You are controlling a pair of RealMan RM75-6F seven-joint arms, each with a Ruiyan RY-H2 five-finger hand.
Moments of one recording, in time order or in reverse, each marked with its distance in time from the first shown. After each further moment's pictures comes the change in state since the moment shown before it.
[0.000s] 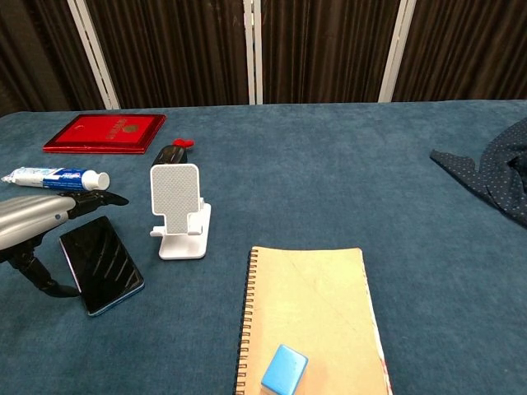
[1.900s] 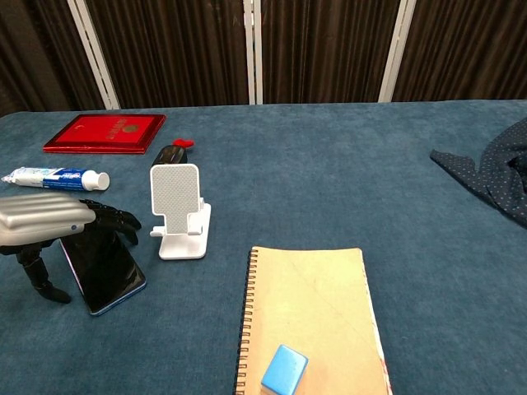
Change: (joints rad) left arm -0.223 0.066 0.175 0.208 0.242 -0.111 -0.263; right arm 0.013 -0.008 0.005 0.004 0.030 -0.036 -0.013
